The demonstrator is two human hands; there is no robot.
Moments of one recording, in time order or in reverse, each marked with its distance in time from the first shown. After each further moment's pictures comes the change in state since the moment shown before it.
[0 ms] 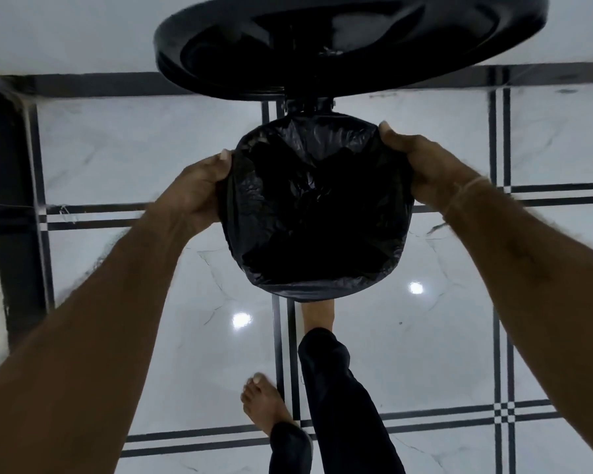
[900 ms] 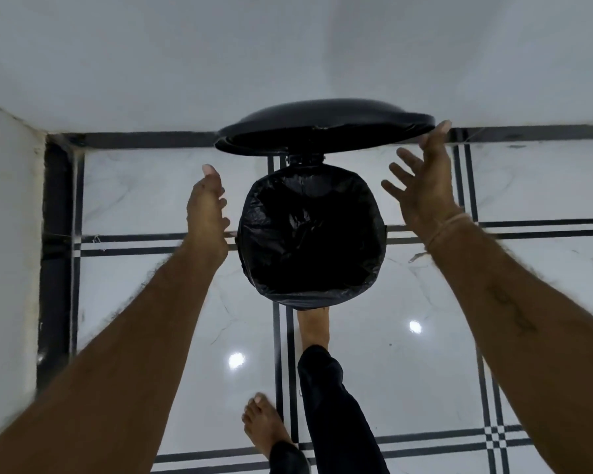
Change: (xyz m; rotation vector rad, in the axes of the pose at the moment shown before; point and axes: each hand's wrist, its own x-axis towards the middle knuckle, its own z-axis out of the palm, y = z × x) left_hand -0.071 0.041 0.052 -0.106 0.513 0.145; right_hand -0.092 -0.042 0.025 0.295 0.298 -0.380
